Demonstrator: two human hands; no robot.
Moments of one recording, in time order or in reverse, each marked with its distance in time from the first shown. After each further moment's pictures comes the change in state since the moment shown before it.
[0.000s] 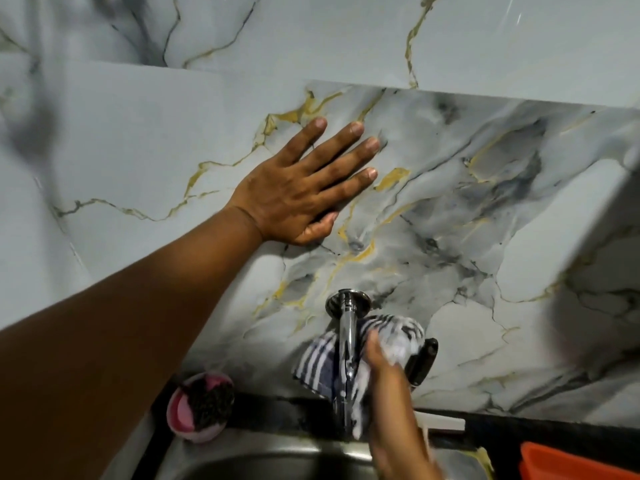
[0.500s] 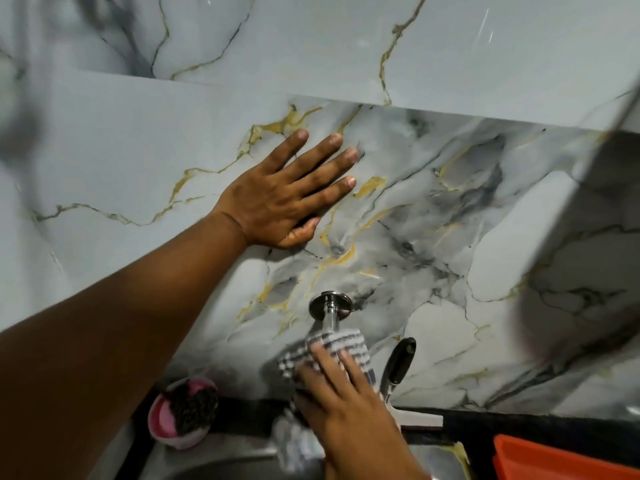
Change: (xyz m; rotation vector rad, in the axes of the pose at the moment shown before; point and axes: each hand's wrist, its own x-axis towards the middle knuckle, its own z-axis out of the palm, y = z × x) left_hand 0.000 0.000 0.001 0.007 0.012 0.004; right_hand -0.025 0.003 -0.015 -1.932 -0.162 -1.033
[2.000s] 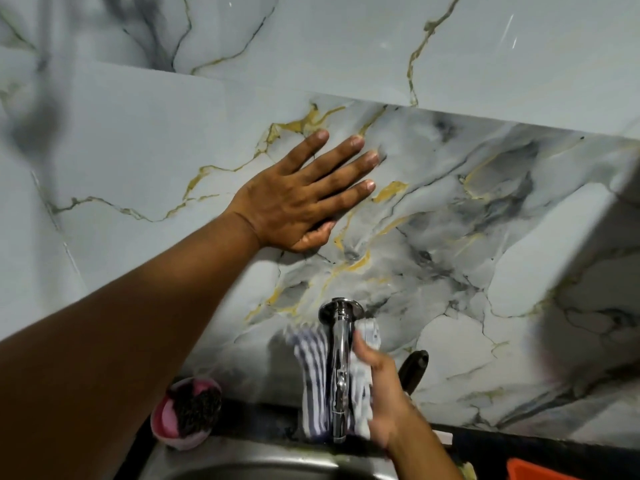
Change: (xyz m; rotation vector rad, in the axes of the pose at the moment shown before) left_hand 0.000 0.000 -0.003 -0.029 -0.019 -0.012; right_hand 0.040 0.051 0.024 2.311 -0.245 0.778
